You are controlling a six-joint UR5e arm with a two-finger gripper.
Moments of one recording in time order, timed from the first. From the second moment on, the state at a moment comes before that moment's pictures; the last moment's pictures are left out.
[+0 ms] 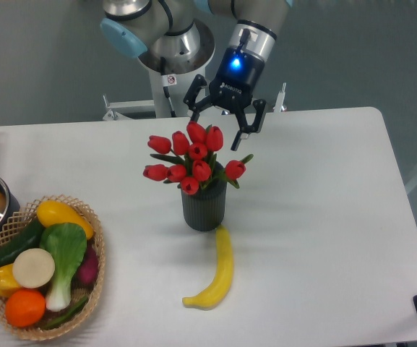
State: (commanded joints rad) arm 2.90 -1.32 -2.23 -0.78 0.78 1.27
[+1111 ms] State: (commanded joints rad) arm 2.82 -1.82 -1.80 -0.79 1.53 1.29
